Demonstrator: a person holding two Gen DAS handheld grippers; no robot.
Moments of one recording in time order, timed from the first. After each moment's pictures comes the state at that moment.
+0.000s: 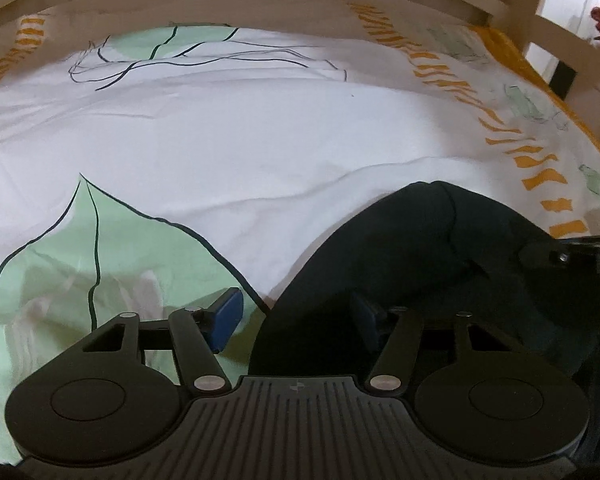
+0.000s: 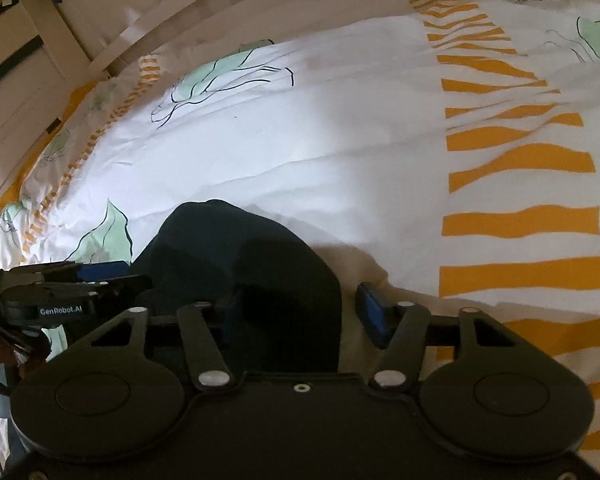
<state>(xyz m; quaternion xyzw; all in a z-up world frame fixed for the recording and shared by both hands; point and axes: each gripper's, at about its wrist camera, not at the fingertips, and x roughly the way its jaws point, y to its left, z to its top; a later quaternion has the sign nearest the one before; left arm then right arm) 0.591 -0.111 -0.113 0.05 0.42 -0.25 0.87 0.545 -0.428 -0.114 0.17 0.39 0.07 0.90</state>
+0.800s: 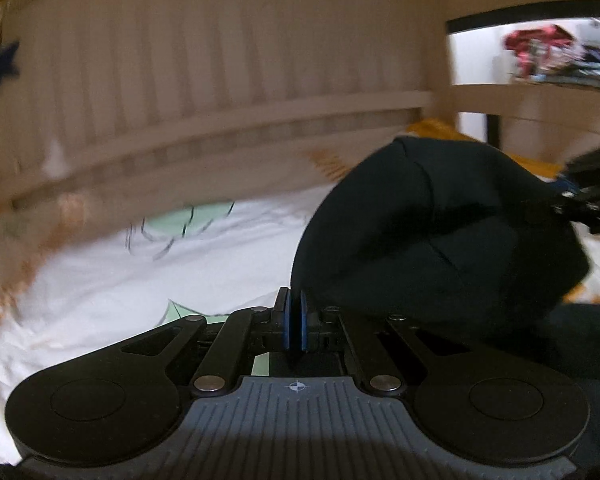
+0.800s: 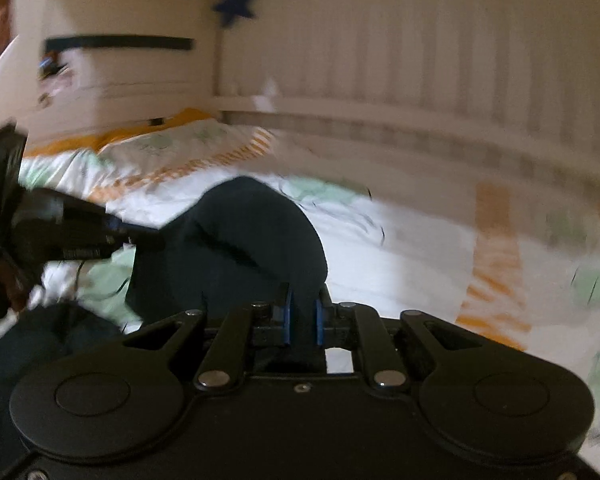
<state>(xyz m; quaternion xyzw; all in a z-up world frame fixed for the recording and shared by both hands) 0.392 -0.080 -0.024 0.14 0.16 -0.26 0.94 0.372 -0.349 -0.023 -0.11 0.16 0.14 0.97</state>
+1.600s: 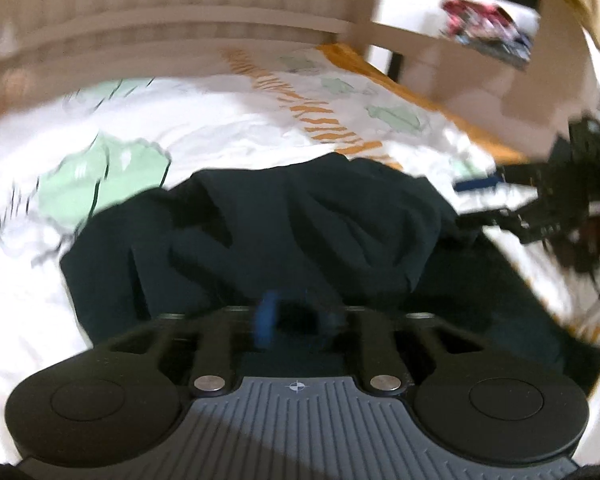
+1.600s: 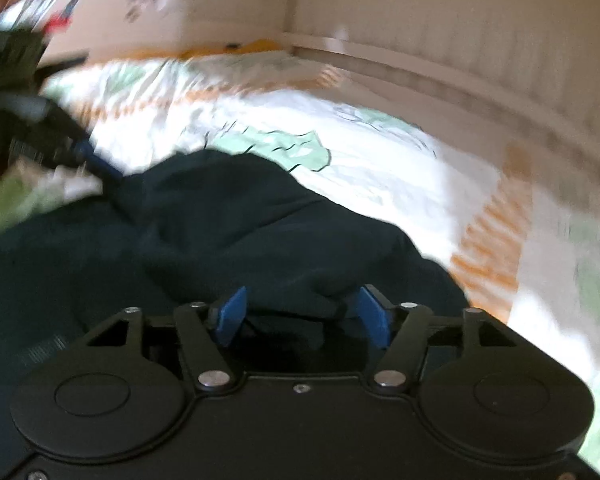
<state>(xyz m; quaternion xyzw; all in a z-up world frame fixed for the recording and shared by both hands) 0.263 -0.028 -0.034 0.05 0.35 -0.36 0.86 0.217 -0.338 -0.056 -0.08 0.28 0.17 0.94</state>
